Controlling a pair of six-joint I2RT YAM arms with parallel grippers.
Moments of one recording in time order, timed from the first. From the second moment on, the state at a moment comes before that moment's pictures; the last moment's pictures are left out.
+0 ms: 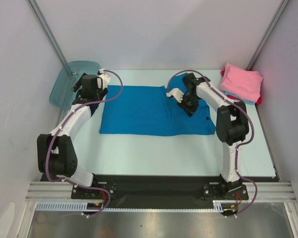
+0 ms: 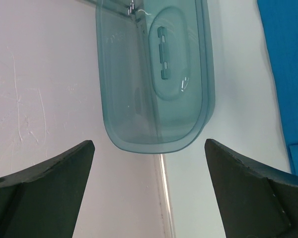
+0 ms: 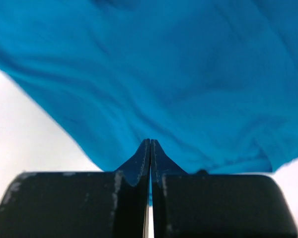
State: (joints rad) left arm -0.10 1.51 1.13 -0.13 -0.43 0.71; right arm 0.38 2.09 1.77 -1.06 -0.17 -0.78
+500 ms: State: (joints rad) left arm -0.10 1.60 1.24 -0.12 -0.44 0.73; right arm 0.22 2.09 1.57 -0.99 -0.12 -0.78
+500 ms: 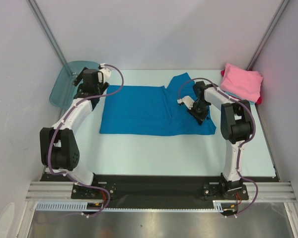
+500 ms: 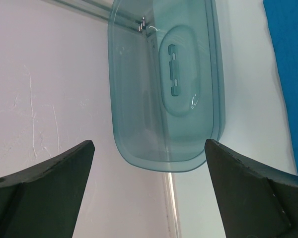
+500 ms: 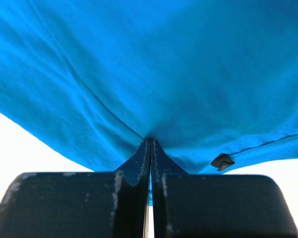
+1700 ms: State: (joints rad) left arm -0.11 1.68 1.31 -0.12 -0.44 0.73; right arm 0.11 1.94 1.41 -1.03 -0.11 -0.77
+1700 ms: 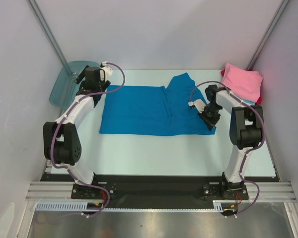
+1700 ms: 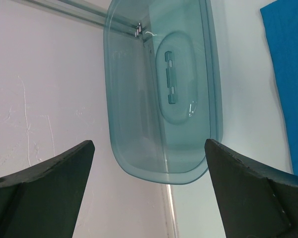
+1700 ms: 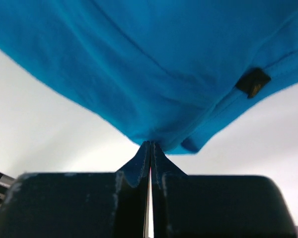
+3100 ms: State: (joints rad) left arm -0.11 1.70 1.35 -0.11 -0.43 0.77; right arm -0.05 1.86 1.20 -0.95 -0.09 -0.80
